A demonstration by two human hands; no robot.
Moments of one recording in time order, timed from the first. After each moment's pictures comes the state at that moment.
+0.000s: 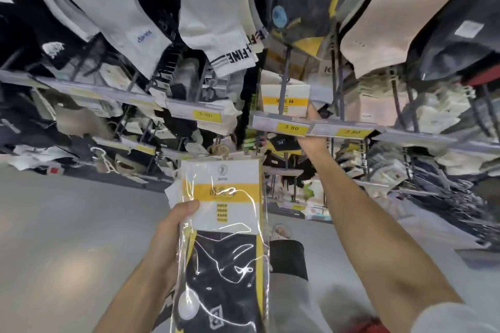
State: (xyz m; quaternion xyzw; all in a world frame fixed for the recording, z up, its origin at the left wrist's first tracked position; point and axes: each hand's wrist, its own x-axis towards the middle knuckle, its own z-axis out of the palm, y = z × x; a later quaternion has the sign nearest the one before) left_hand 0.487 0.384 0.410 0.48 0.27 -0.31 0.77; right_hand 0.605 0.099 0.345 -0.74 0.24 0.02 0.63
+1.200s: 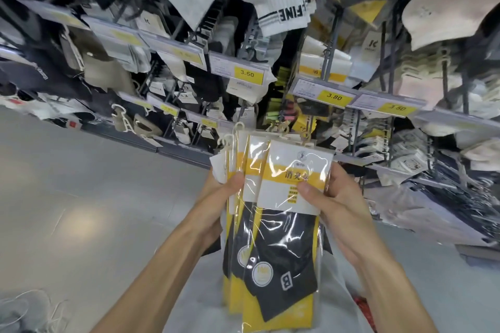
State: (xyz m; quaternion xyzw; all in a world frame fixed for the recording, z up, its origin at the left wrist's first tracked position) left_hand 0.462 0.388 0.397 0.50 0.19 -0.29 0.79; right_hand 0.427 0.178 0.421 -0.64 0.20 0.12 0.73
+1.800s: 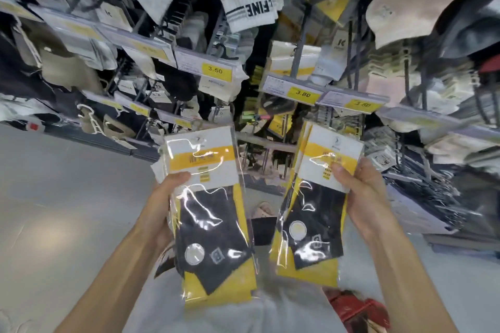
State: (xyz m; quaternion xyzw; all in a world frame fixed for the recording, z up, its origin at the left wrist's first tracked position) left_hand 0.465 0.414 0.362 0.50 0.28 -0.26 0.78; right_hand 0.432 0.087 0.389 -0.58 0.30 0.02 0.75
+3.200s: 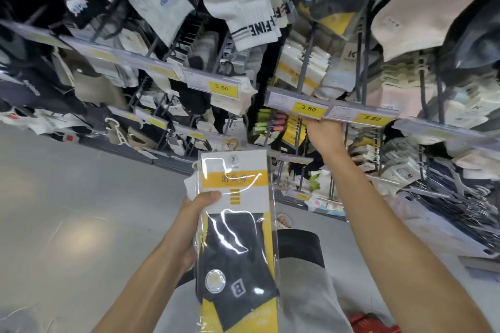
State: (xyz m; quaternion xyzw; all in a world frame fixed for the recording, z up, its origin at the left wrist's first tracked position) left_hand 0.456 0.379 0.387 0.52 0.31 -0.29 0.74; right_hand 0.568 0.119 0.384 -0.81 0.27 0.07 0.52
